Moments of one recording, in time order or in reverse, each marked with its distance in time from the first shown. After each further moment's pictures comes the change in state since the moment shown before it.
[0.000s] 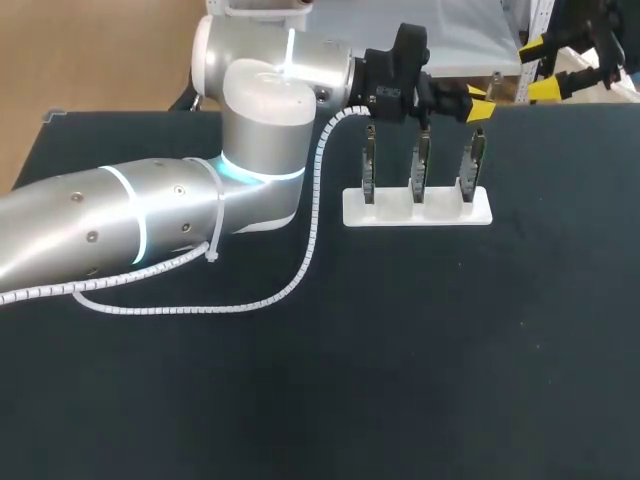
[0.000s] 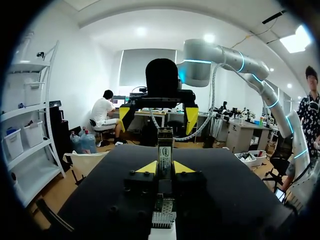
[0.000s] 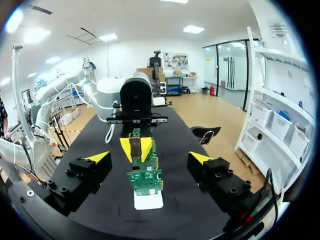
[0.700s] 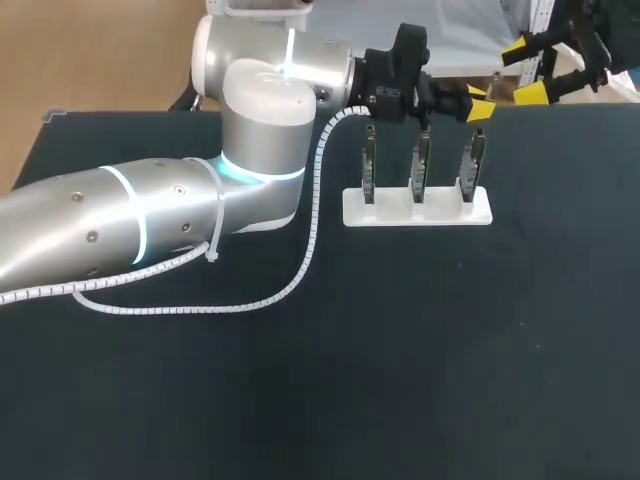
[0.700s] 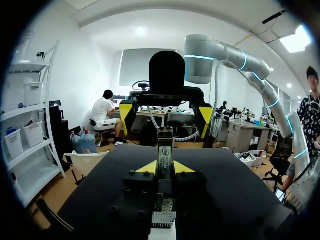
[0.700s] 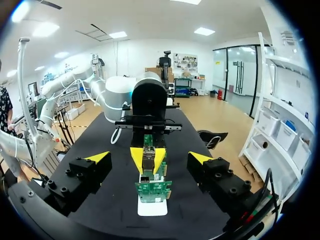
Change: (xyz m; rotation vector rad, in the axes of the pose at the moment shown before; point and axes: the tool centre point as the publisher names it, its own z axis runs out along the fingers) left arm 0.000 0.000 0.000 0.000 0.000 0.000; right arm -0.013 0.017 0.020 -0.058 0.016 -0.057
